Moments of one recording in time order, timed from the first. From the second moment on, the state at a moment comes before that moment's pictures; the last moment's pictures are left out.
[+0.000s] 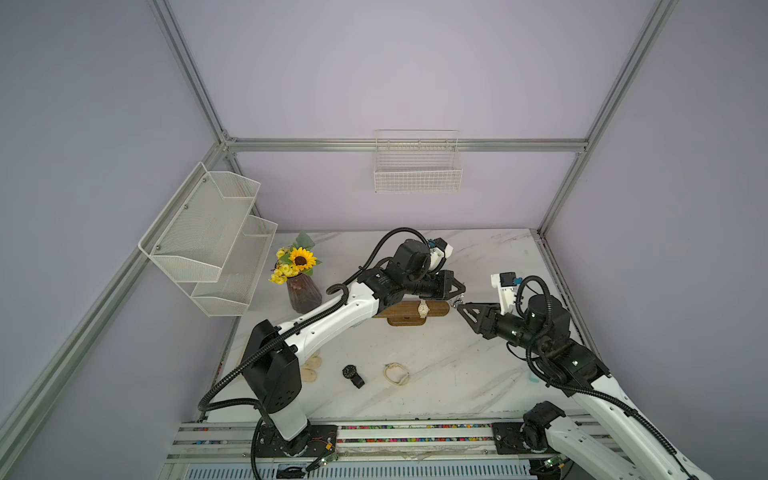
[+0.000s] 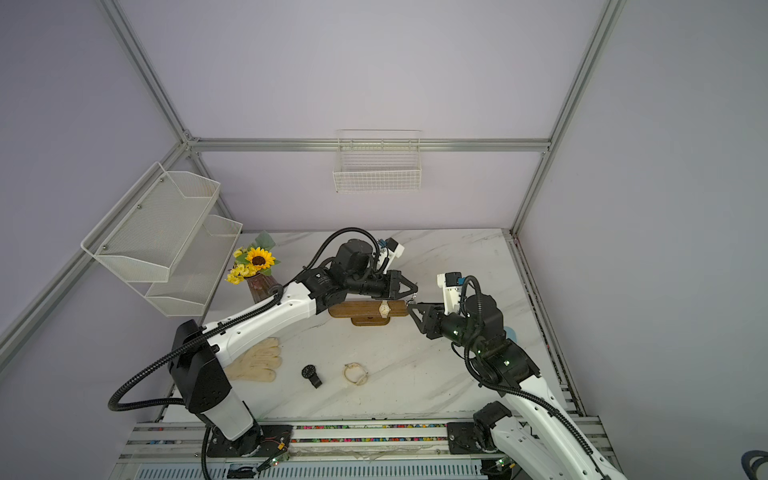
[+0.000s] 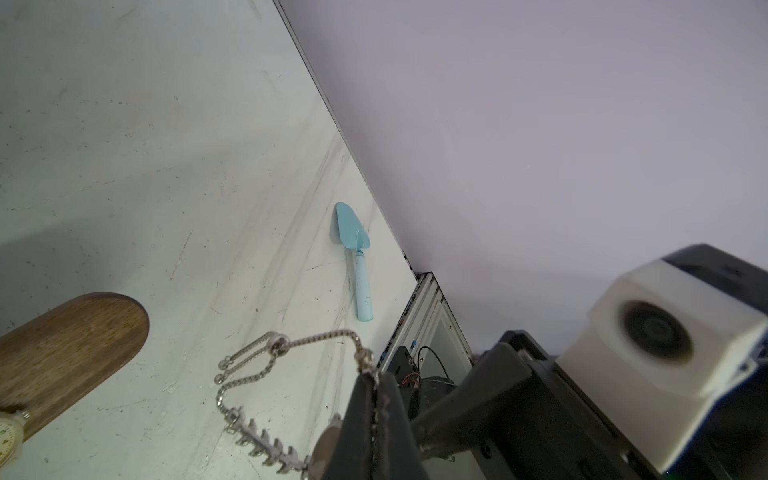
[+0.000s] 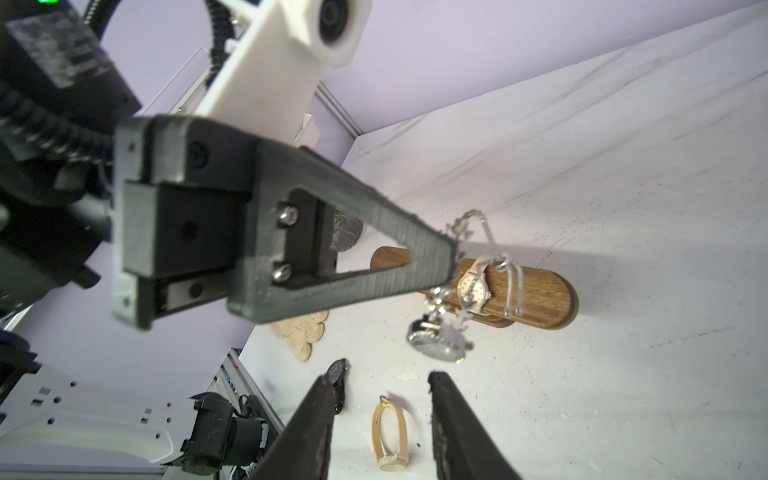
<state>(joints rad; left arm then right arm) -0.79 1.69 1.52 -0.30 0.51 -0.73 0.38 0.76 0.73 -0.29 -0.40 0.57</state>
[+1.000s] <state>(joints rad) -0.71 1.65 1.51 -0.19 0.64 -0.81 0.16 0.93 0.64 0.22 -0.86 0.69</state>
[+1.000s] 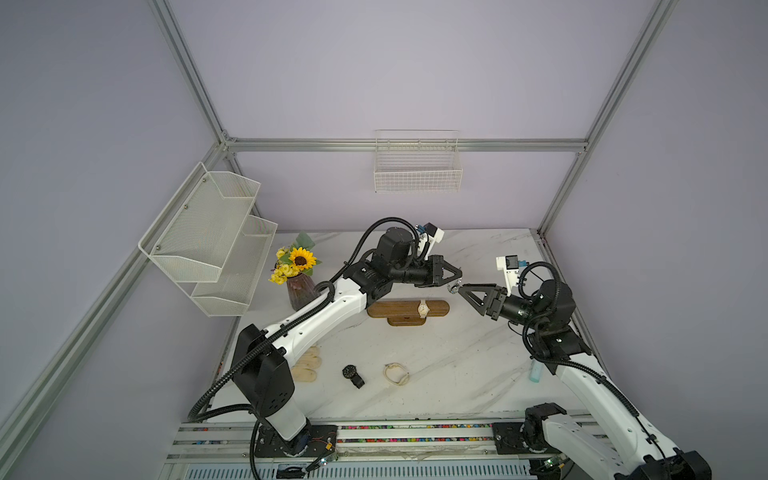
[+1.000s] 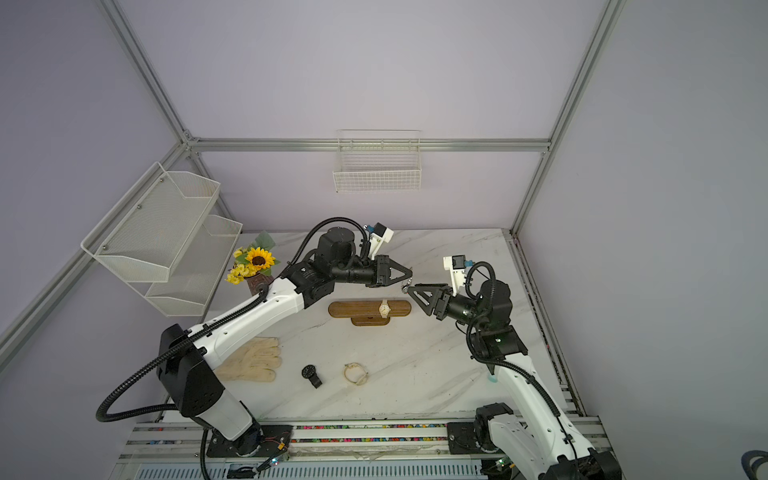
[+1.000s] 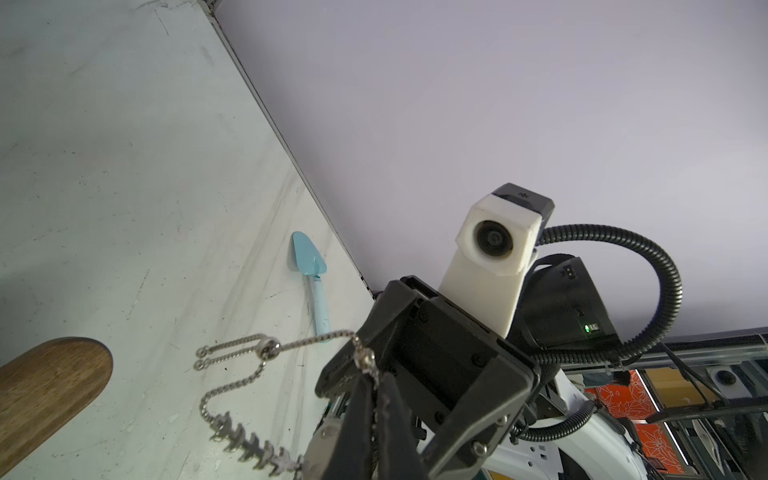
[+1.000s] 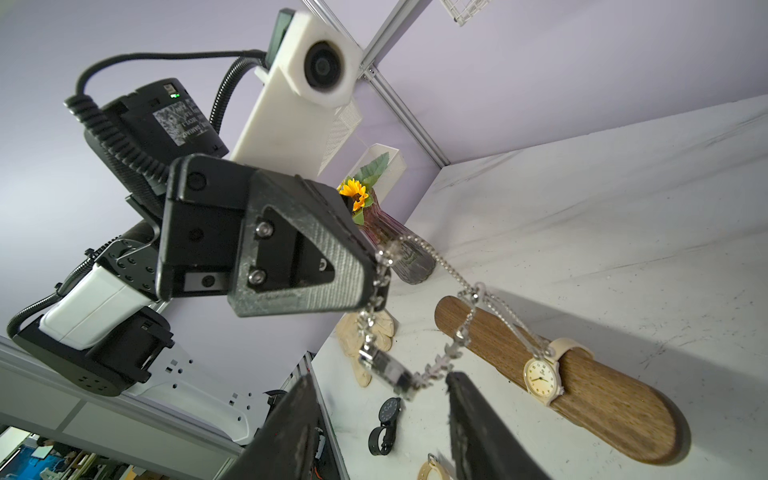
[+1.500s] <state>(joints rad) -0.71 1.65 1.48 -0.15 0.66 -0.83 0.16 1.02 0.68 0.37 -0.95 0.72</state>
